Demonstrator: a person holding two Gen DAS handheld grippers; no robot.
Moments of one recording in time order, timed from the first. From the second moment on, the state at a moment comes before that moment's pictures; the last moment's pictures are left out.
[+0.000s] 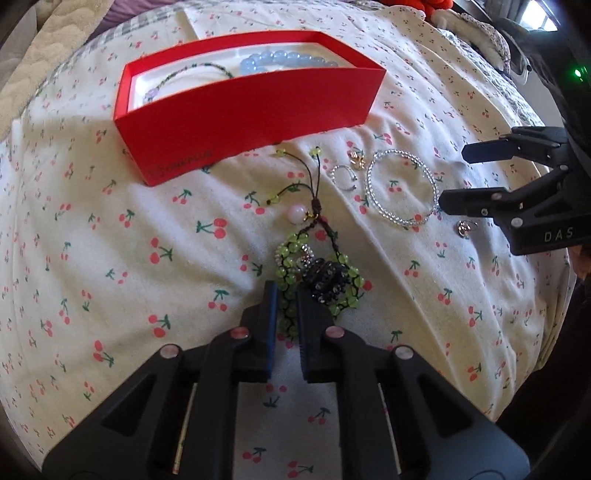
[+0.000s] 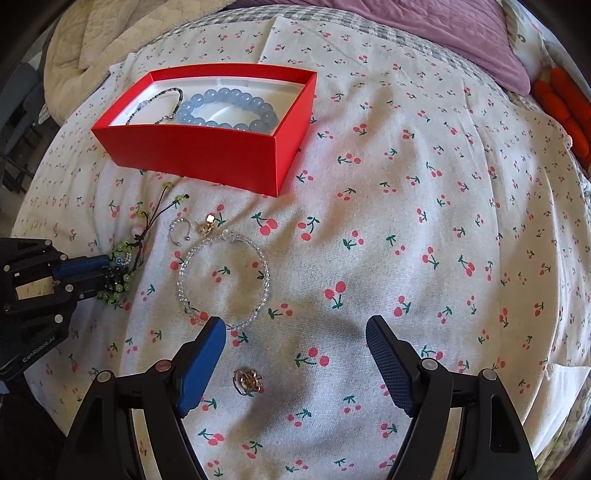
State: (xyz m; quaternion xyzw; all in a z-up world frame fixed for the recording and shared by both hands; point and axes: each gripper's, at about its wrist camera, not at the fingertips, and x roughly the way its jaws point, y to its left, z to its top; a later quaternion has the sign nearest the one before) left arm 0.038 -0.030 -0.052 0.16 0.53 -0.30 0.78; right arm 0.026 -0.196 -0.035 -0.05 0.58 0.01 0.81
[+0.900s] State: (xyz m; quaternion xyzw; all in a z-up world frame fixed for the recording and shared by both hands) left arm 0.050 -0.030 -0.022 0.11 0.48 -0.28 0.82; right arm 0.048 -0.188 -0.050 -0.07 0.56 0.03 0.83
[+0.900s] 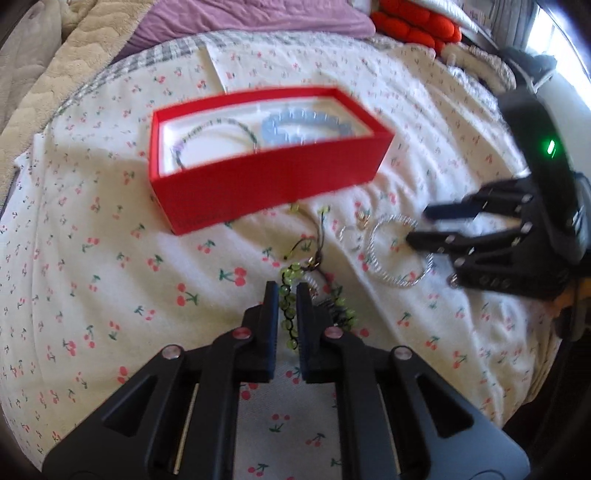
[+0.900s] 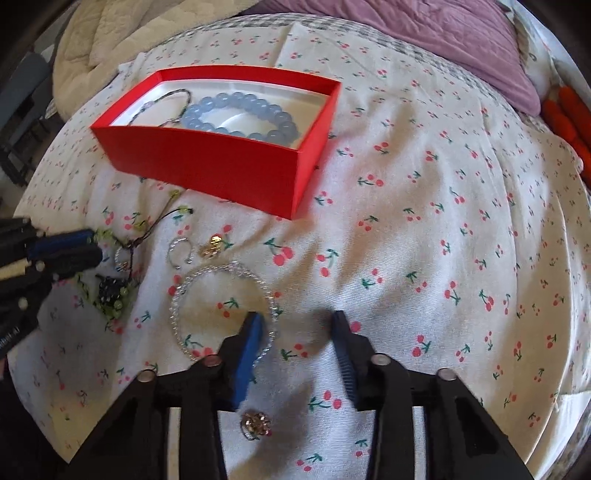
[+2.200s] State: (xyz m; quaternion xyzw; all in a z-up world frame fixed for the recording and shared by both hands) left arm 0.064 -0.036 0.070 0.02 0.39 -0.30 0.87; right arm 0.031 -0.175 0.049 -0.01 0.47 0.08 0.88
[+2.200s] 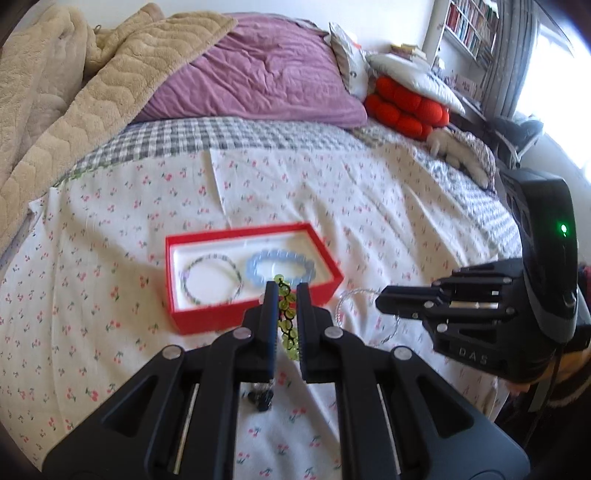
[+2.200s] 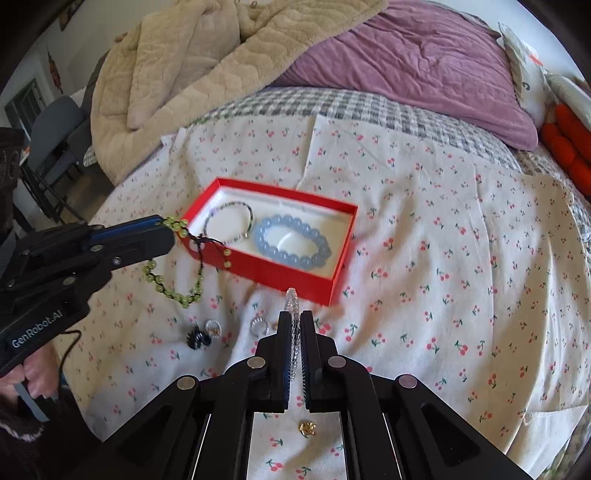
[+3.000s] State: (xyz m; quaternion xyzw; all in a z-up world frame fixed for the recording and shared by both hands) left arm 0.144 -0.018 0.021 -0.05 0.44 -0.20 0.88; right arm 0.089 -0.177 0.066 0.06 0.43 0.08 0.90
